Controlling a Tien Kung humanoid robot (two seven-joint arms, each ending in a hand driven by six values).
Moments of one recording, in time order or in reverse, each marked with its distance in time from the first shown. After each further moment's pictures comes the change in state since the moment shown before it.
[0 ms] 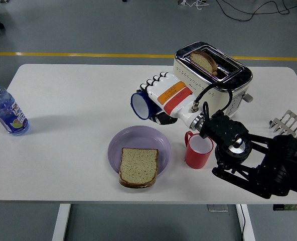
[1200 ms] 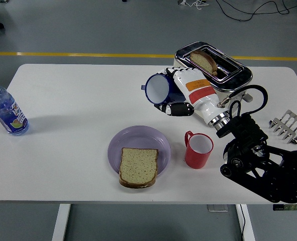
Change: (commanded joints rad) left arm 0.004 0.000 -0.008 0.000 0.008 0.000 0.000; right arm -0.167 -0.073 0.210 0.098 0.507 -0.148 0.157
